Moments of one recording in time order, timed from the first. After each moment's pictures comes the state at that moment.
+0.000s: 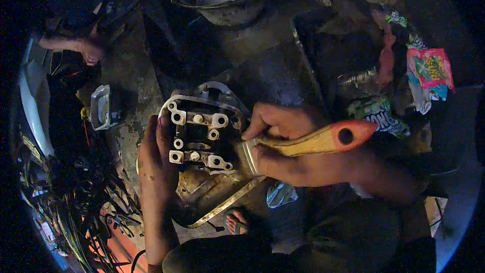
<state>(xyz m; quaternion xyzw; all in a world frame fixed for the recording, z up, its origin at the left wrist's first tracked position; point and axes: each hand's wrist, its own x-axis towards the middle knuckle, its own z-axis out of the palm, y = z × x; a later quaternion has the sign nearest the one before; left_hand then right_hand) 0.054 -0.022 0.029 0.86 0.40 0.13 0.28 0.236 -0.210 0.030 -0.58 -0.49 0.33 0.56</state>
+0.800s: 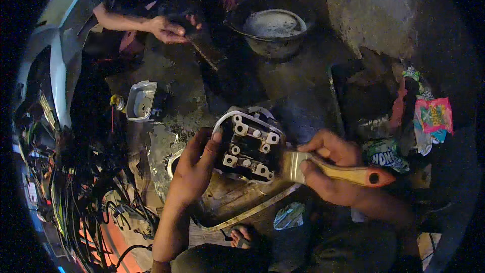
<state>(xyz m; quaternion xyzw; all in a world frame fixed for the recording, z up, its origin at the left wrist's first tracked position) 0.054 -0.026 0.061 0.79 0.44 0.10 0.43 0.228 -0.221 0.045 -0.64 -0.48 0.24 0.54</state>
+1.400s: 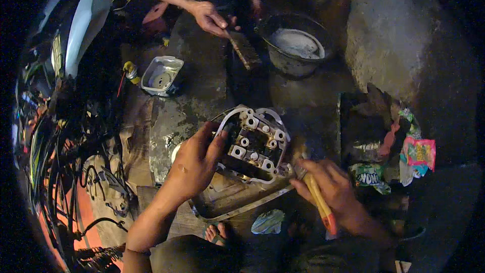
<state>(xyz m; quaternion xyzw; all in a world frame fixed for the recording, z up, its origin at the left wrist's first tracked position) 0.019 -0.033 0.067 0.81 0.37 0.17 0.41 0.214 -0.238 0.043 -0.71 -0.65 0.01 0.29</state>
